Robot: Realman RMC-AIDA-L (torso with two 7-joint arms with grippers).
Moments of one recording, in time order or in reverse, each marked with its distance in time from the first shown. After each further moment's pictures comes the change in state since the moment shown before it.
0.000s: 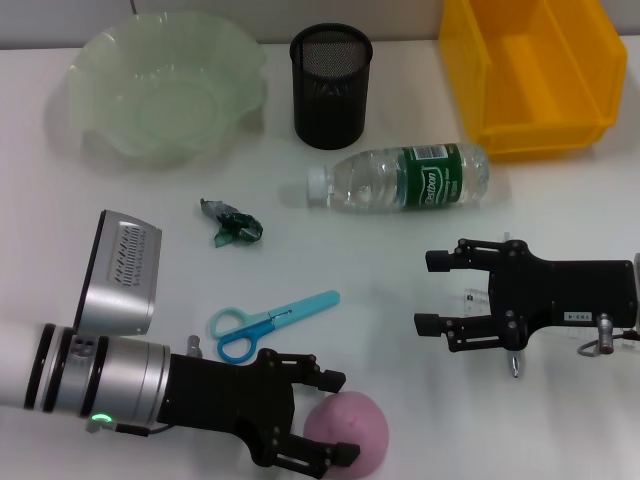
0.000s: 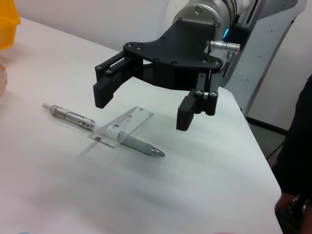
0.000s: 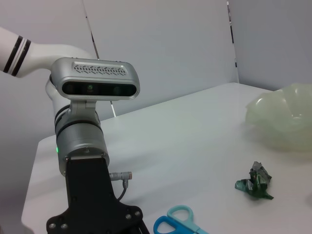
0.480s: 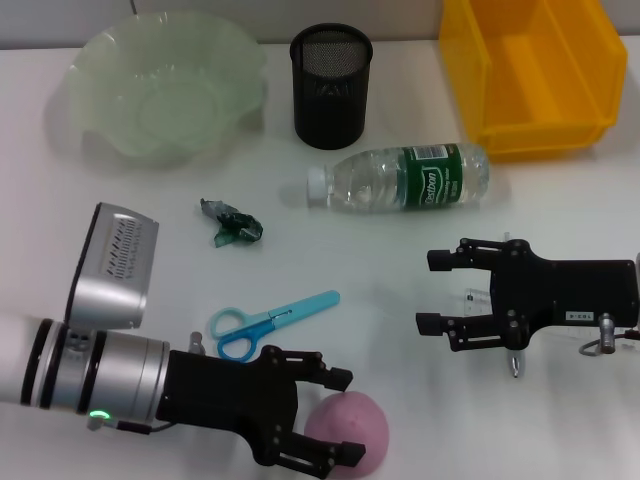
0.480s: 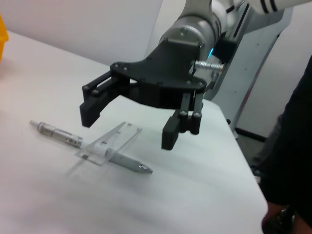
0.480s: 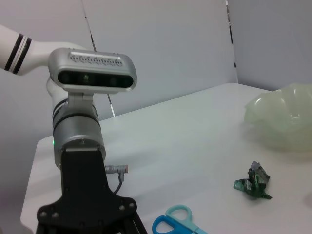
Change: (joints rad) left arm -0.005 0.004 -0.002 0.002 -0.018 0.041 -0.003; right arm -0.001 -0.003 0.000 0.000 0.002 -0.001 -0.001
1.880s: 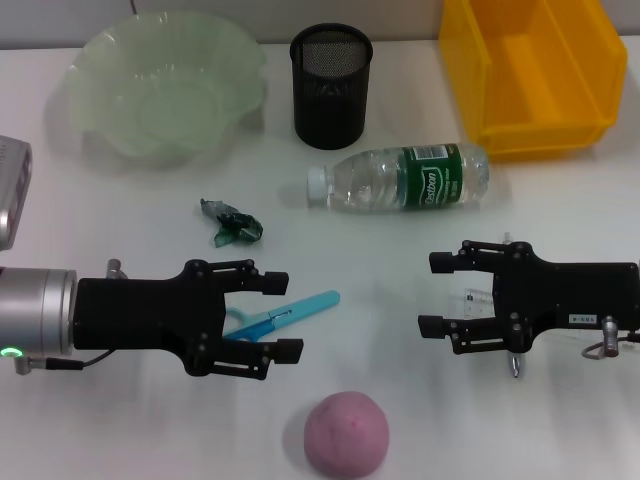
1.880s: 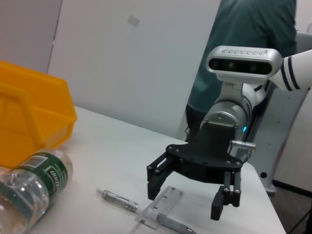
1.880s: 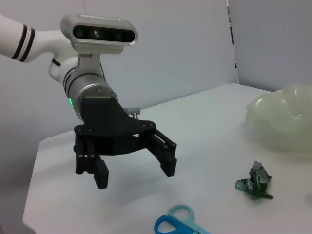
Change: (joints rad) left arm 0.020 0.122 -0.078 0.011 -0.166 0.116 0.004; right arm -0.009 0.001 0.000 -0.007 0.002 -0.009 -0.001
